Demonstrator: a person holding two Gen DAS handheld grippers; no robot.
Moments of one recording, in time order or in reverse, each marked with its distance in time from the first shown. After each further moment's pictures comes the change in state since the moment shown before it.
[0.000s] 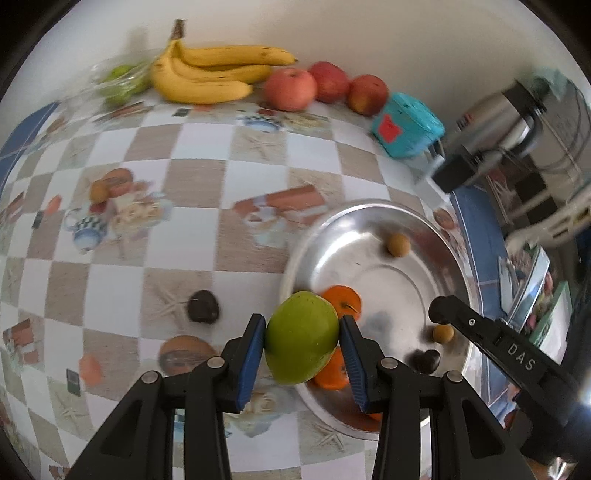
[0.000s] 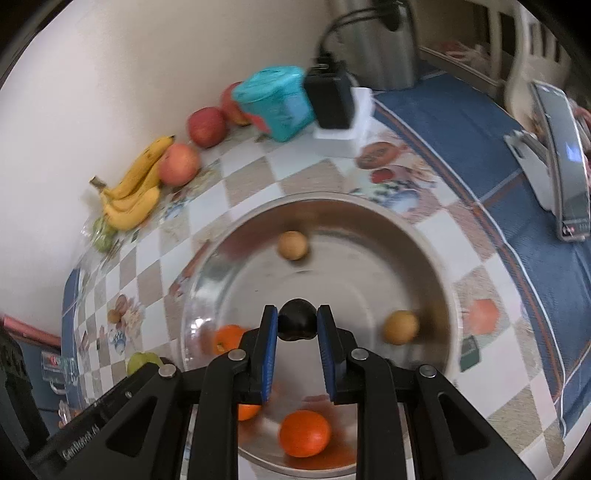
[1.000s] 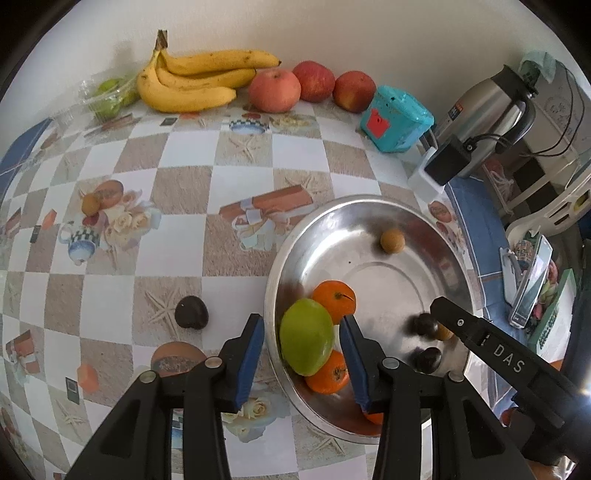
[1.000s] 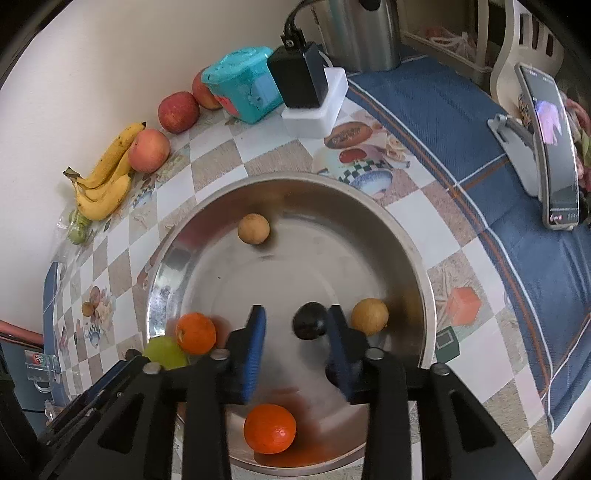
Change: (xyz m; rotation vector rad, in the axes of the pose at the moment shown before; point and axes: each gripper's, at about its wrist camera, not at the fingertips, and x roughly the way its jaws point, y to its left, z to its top) left arm -0.001 -0.011 -0.001 0.035 -0.025 0.019; right arm 0.008 -0.001 -0.002 -0.018 0.040 -0.080
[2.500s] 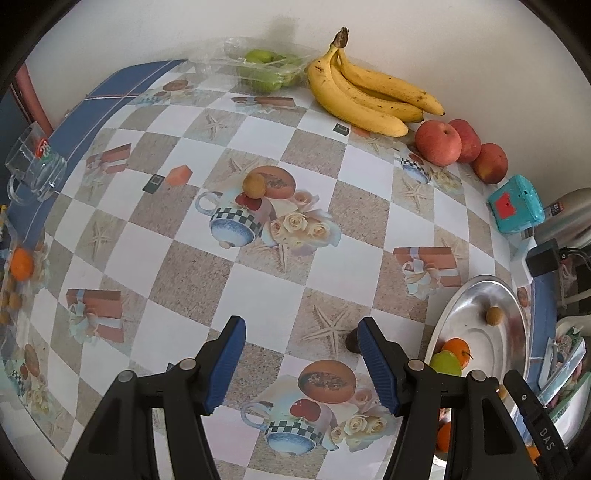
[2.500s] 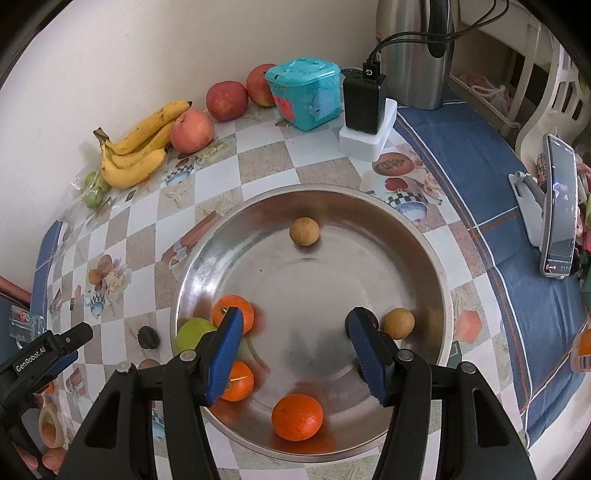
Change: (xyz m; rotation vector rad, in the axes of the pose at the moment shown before) left arm -0.028 0.121 0.008 -0.335 -0.015 0.211; right arm -0.011 0.046 -0.008 -0.175 -0.012 -0.040
